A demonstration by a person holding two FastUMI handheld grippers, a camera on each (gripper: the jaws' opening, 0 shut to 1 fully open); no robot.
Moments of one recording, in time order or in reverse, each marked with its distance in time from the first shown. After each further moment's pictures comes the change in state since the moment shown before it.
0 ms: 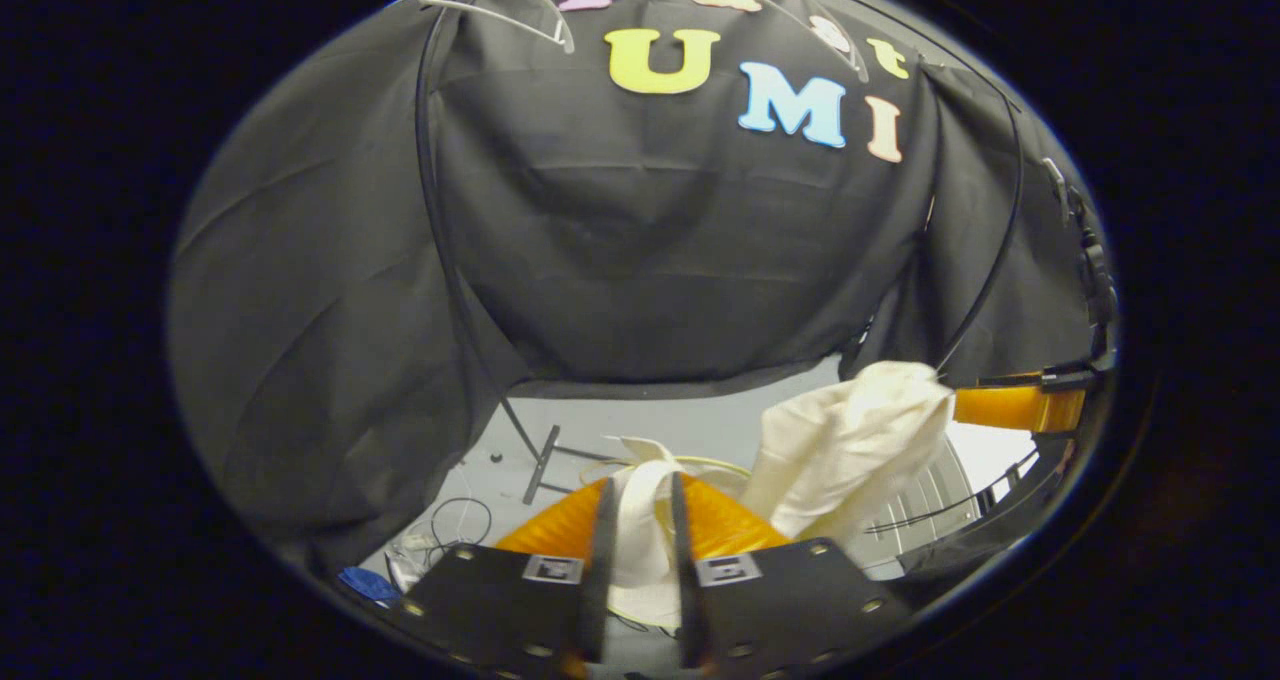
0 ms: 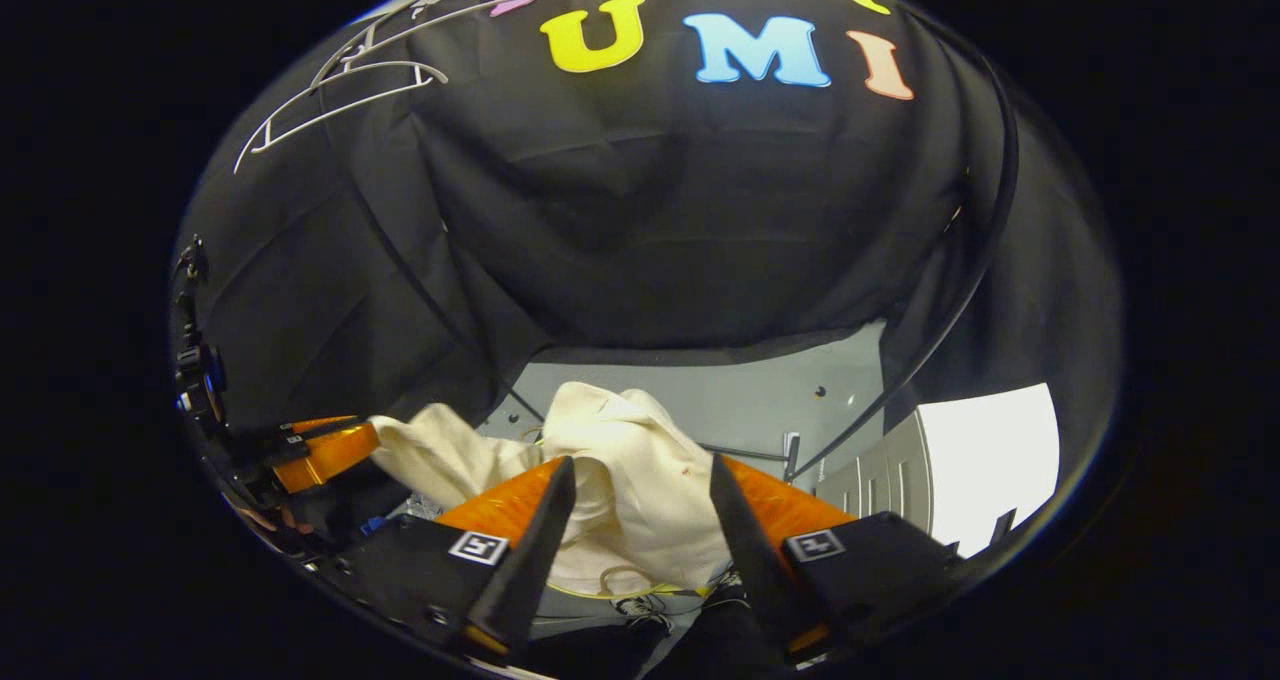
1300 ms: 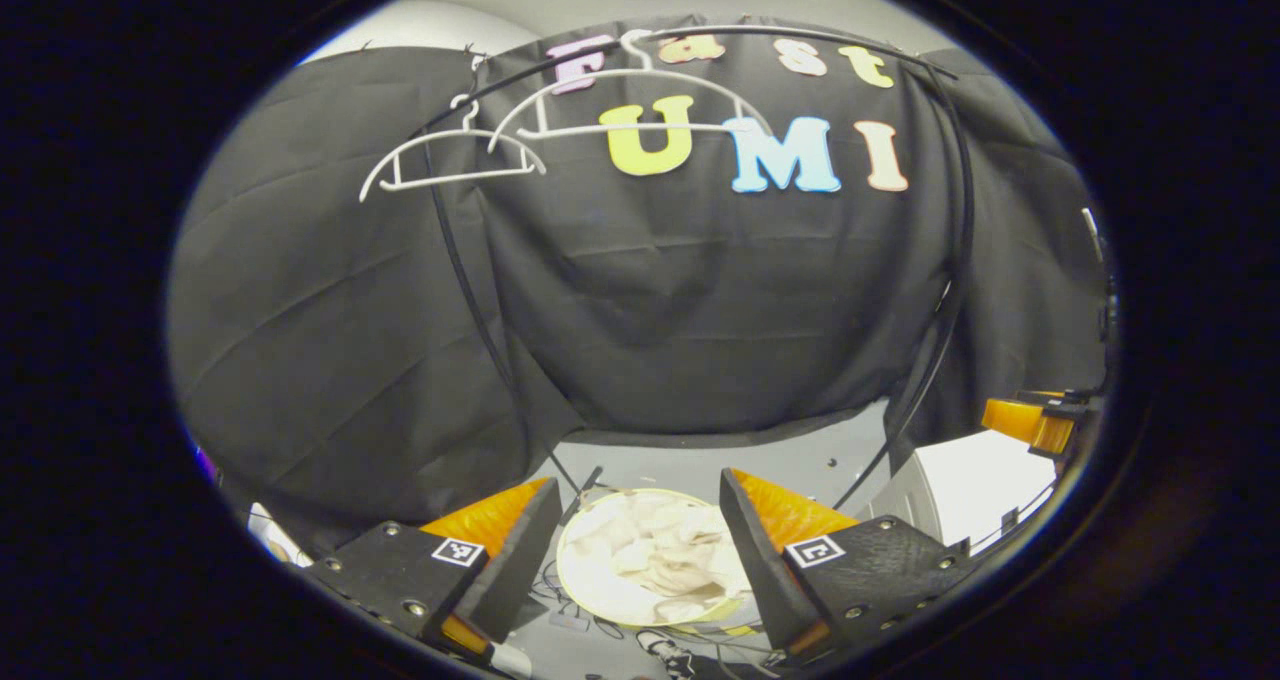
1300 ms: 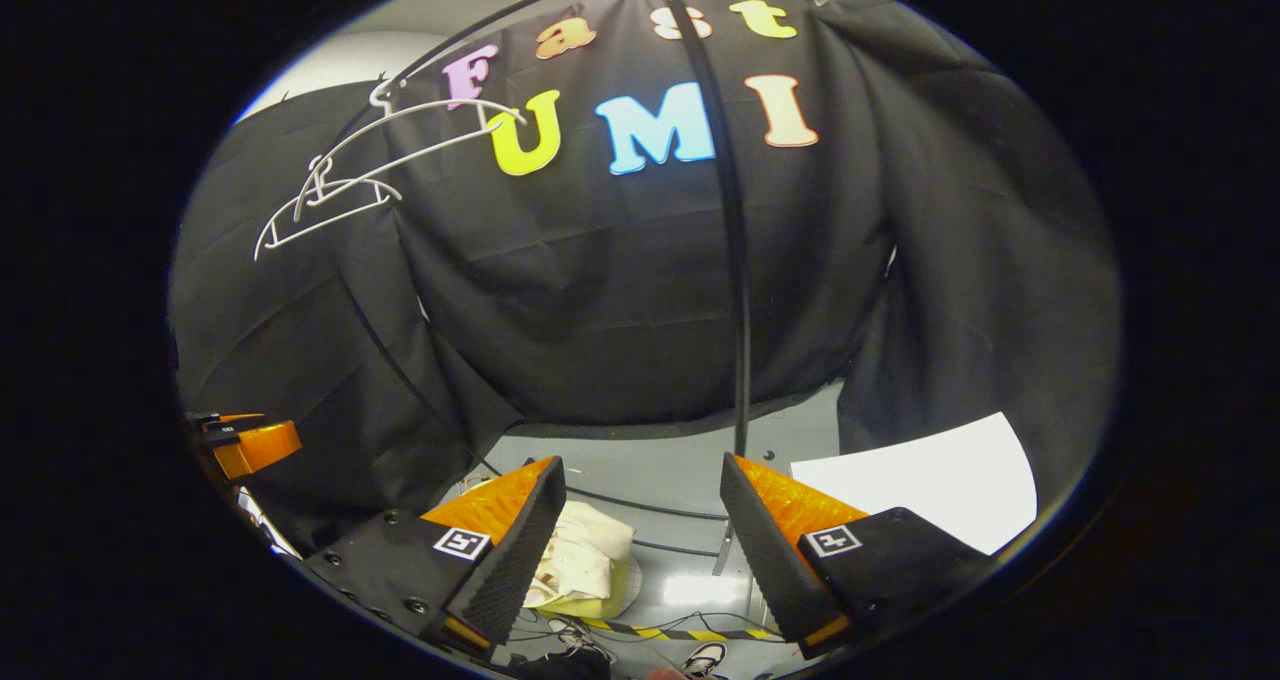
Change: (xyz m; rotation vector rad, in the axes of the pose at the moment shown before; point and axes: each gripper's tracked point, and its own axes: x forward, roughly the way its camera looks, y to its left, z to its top) left arm -0.144 -0.231 0.067 0.075 -0.212 0.319; right arm -0.125 -0.236 0.014 0.083 -0.312 -0.013
